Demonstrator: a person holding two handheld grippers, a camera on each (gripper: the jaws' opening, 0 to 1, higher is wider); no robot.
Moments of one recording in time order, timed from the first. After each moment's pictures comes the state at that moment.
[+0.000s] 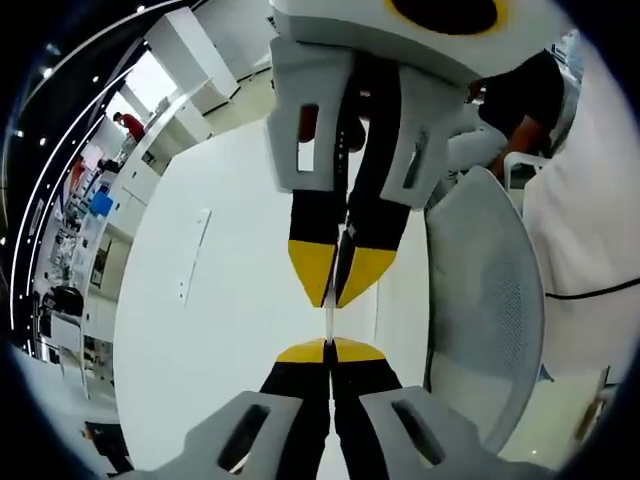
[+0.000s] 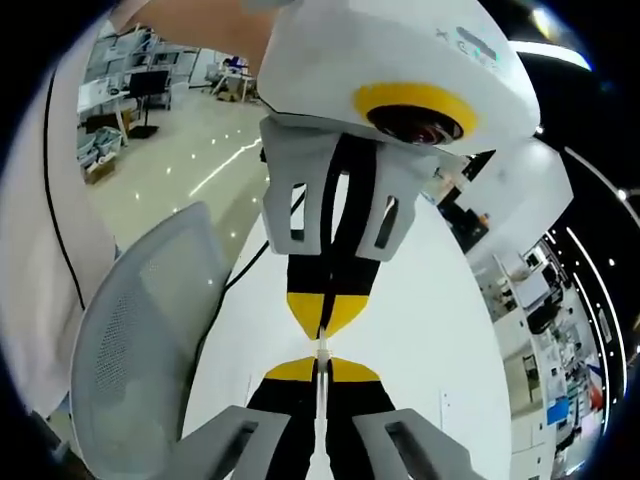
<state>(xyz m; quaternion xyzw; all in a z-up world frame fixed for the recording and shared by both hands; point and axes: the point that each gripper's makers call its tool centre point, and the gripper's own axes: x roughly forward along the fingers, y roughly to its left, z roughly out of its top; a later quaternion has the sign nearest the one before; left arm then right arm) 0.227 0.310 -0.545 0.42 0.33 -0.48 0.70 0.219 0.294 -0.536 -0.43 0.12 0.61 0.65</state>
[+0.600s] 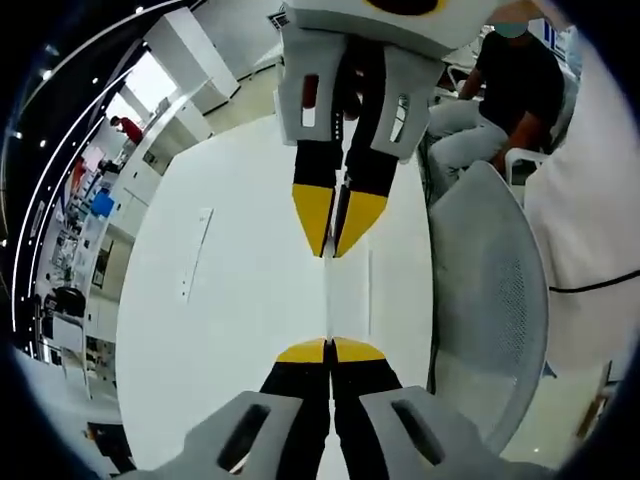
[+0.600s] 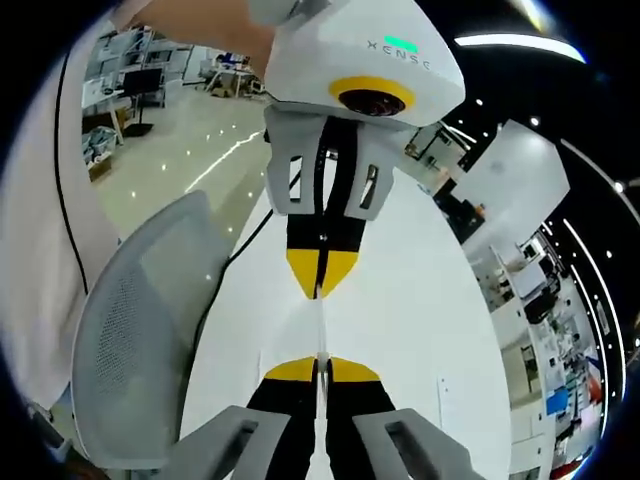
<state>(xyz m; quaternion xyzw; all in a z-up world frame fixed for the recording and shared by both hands) 0.228 0.315 -0.546 0.42 0.33 -0.48 0.70 0.227 0.272 -0.538 -0.44 0.14 0.60 0.66</state>
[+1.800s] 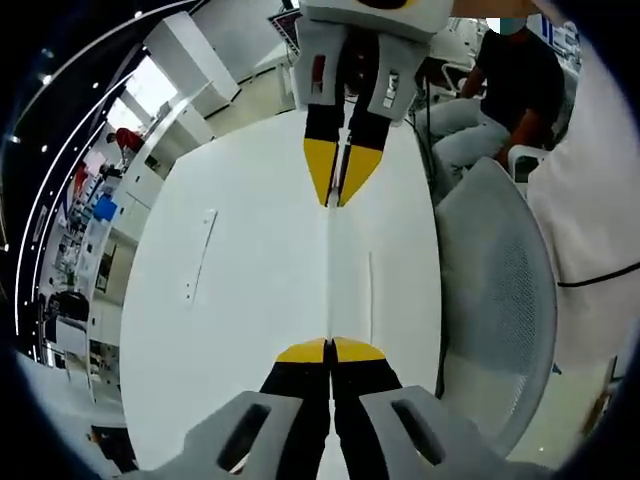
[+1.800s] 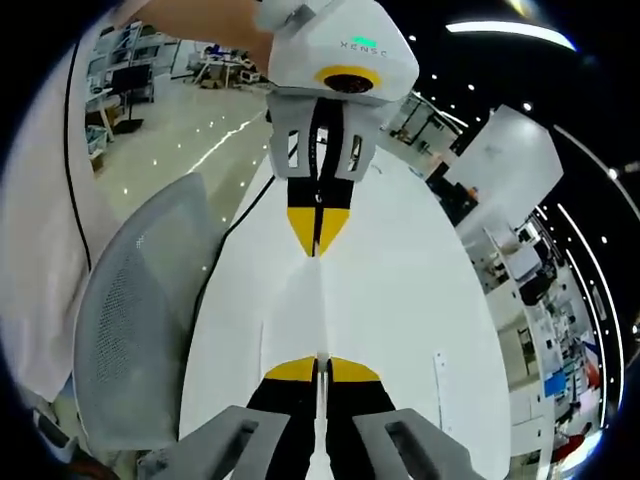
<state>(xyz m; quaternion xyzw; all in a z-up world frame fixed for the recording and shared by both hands) 0.238 0.316 -0.547 0.43 0.32 -0.48 0.70 0.239 0.235 -0.541 -0.45 0.16 0.57 0.67</state>
